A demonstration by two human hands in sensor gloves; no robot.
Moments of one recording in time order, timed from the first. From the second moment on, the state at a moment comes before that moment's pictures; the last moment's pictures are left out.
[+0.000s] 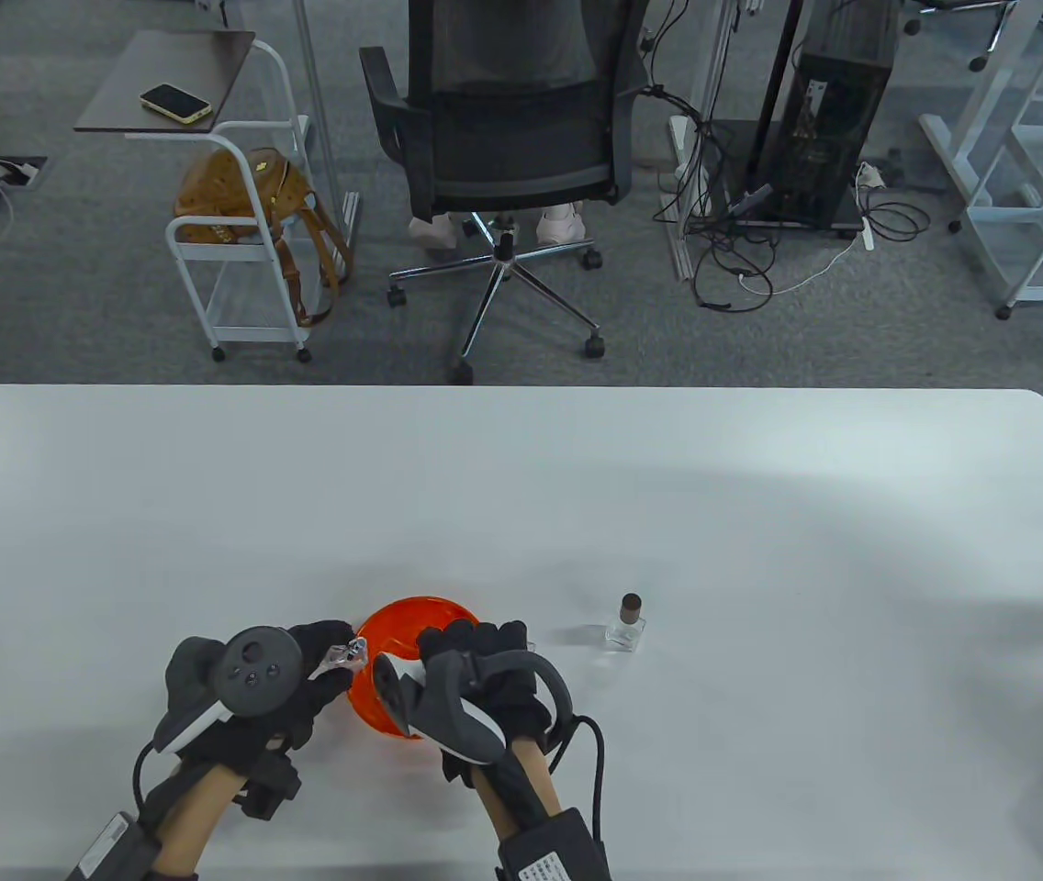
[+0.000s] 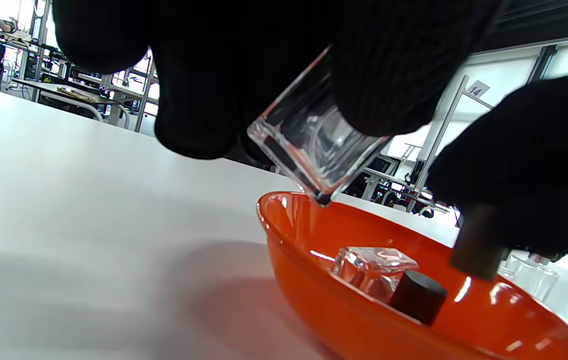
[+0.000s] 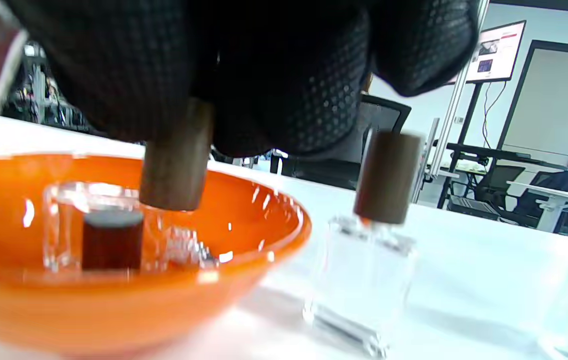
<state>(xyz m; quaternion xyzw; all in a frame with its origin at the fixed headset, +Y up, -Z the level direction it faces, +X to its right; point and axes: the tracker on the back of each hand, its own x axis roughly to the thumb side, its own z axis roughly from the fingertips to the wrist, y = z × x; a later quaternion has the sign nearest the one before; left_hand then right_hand) -0.262 -0.704 -0.293 0.01 -0.13 0.17 0.98 -0.075 -0.707 -0.290 -0.11 0.06 -0.99 0.09</state>
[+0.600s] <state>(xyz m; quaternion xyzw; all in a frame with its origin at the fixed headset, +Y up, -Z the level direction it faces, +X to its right) -0.254 -0.704 -0.292 0.00 -0.14 0.16 0.98 -0.060 -0.683 -0.290 -0.08 0.10 -0.99 -0.03</state>
